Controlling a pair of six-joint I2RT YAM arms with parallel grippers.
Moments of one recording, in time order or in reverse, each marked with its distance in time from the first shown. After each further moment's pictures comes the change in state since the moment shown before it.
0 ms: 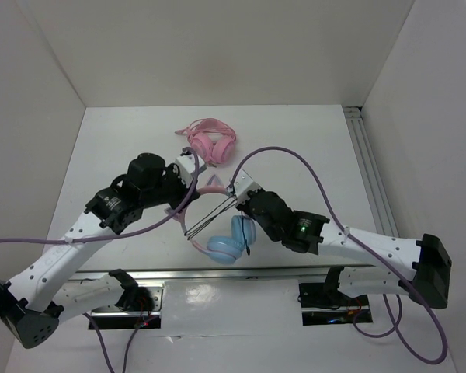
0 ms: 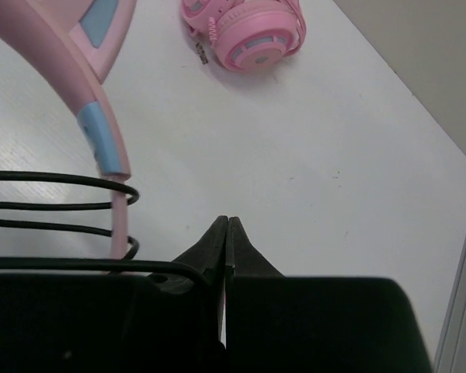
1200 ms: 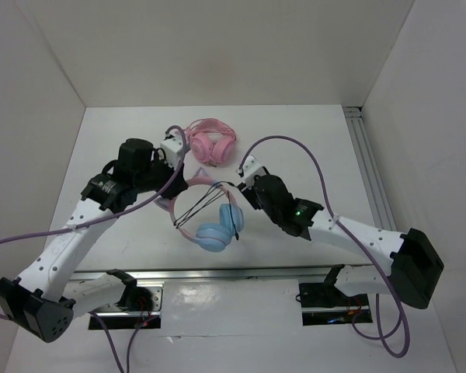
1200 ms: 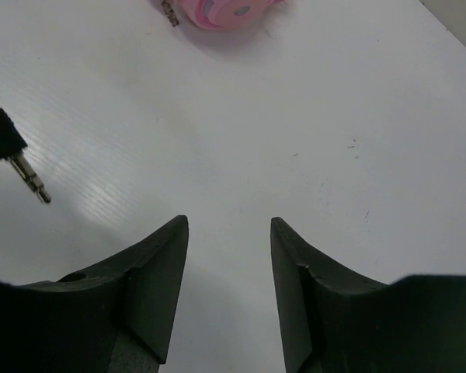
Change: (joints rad) left arm 0.218 0.090 0.073 -0.073 0.103 -0.077; right arm -0.237 0.109 -0.028 0.071 -0.181 0.069
